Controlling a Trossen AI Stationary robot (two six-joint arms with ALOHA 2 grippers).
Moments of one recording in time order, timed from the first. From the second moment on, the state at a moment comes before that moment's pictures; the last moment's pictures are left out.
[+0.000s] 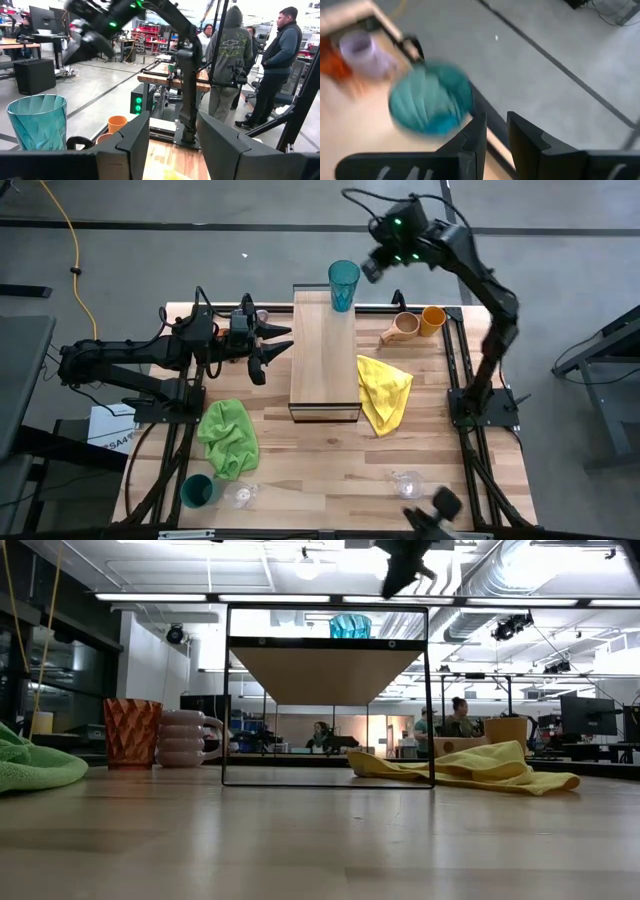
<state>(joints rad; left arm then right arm) 0.18 1.00 0.94 0.10 -0.15 -0.09 -0.68 1.76 2.21 -1.19 0.13 -0.07</state>
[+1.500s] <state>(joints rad) 0.17 0.81 0.68 0.19 -0.09 -0.23 -0.36 0.58 0.67 0.04 -0.29 0.13</state>
